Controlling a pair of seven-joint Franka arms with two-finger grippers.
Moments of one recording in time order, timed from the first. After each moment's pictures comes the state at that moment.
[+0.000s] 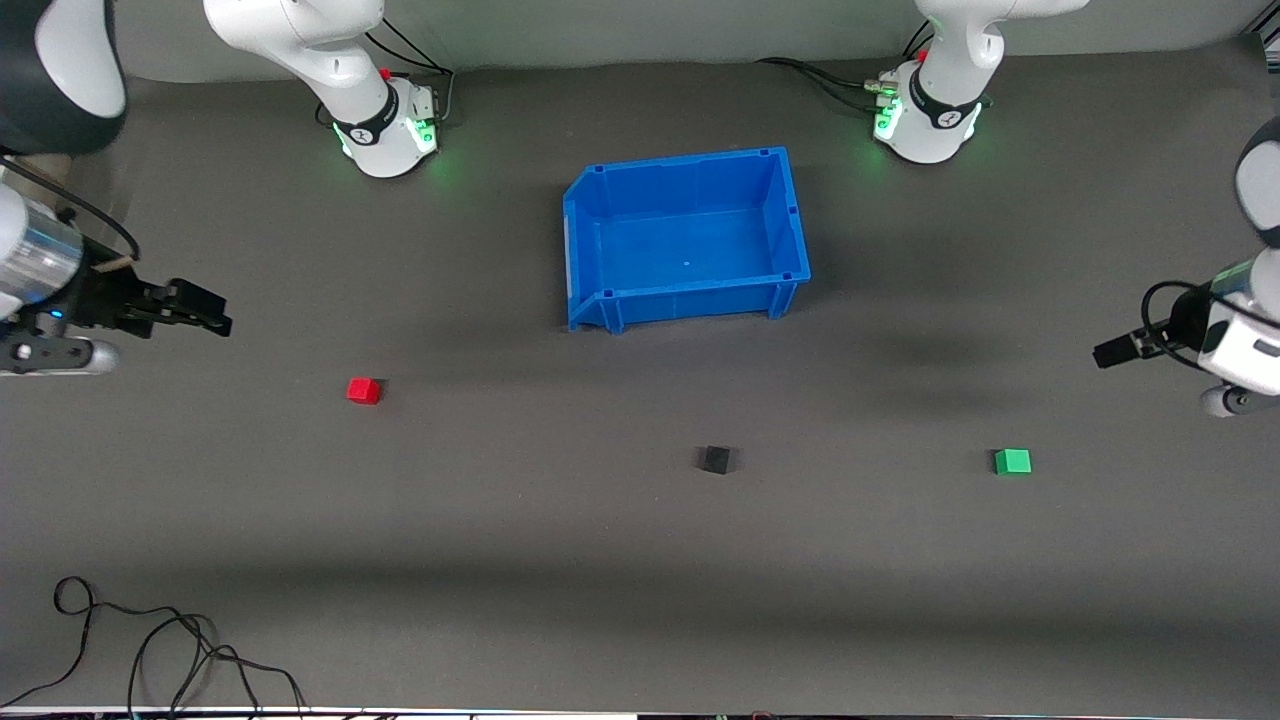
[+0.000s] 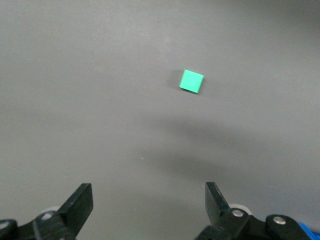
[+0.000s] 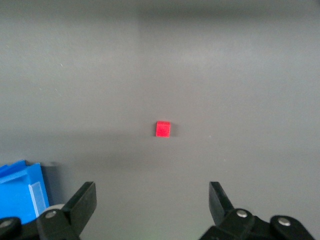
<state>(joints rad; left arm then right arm) 0.02 0.12 0.10 -1.87 0.06 1.90 -0.21 0.15 0.06 -0.13 -1.66 0.02 1.64 0.04</state>
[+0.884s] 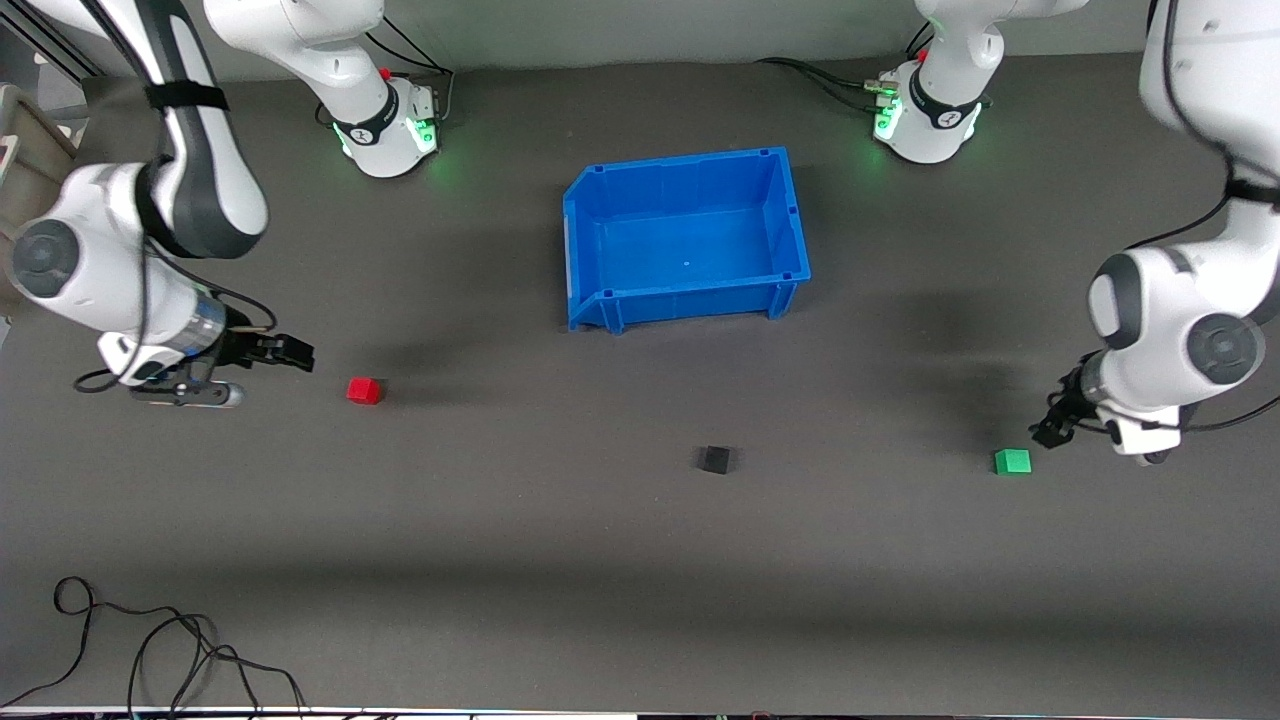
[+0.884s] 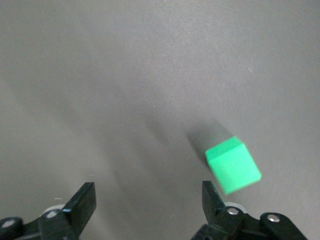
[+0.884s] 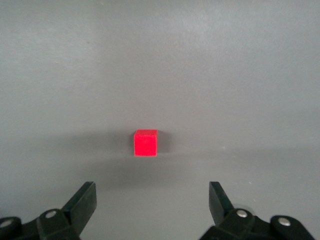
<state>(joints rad) 0.02 0.45 0.08 -1.99 0.07 2.38 -1.04 0.15 0.08 -0.16 -2.20 0.02 2.23 0.09</state>
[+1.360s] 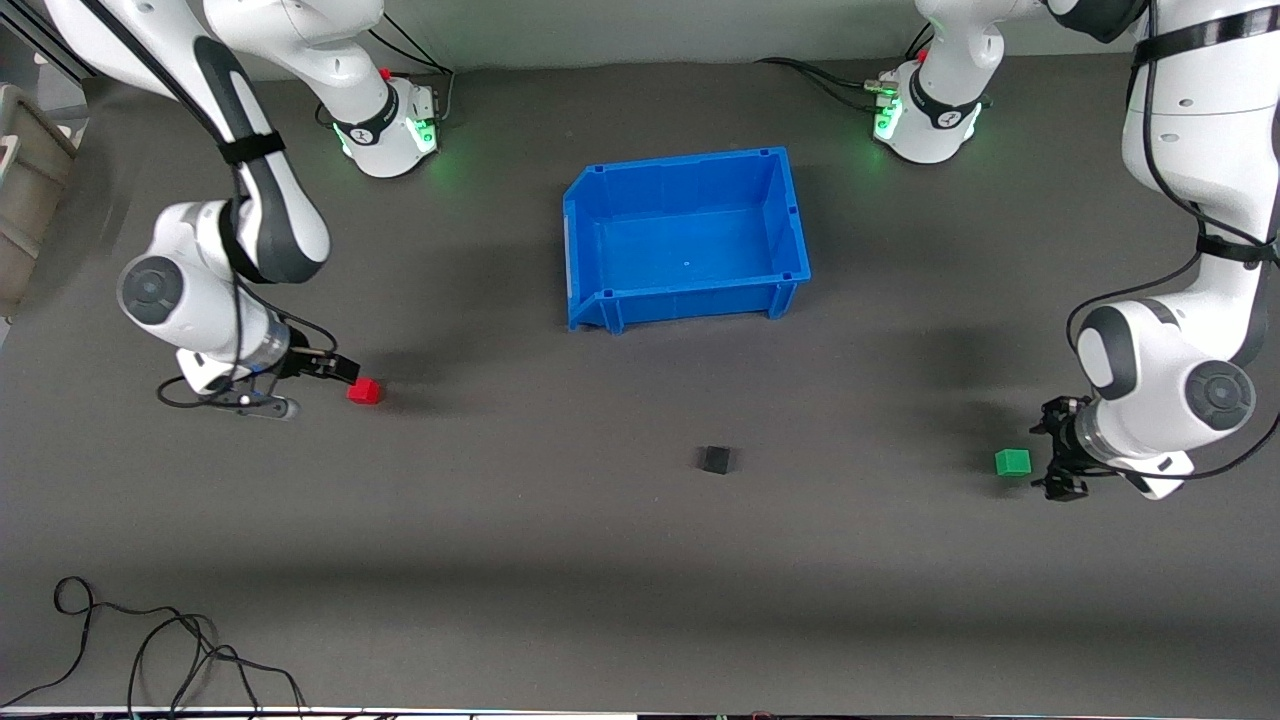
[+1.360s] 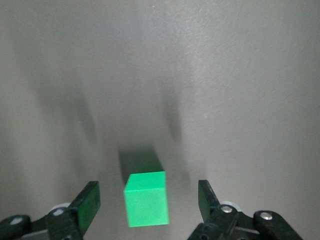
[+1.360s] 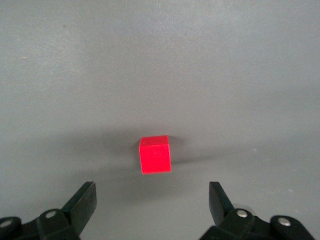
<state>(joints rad) 0.03 0.60 0.09 -1.79 -0.13 2.41 -1.27 0.20 0.21 -0.16 -2.24 0.02 2.39 0.23</state>
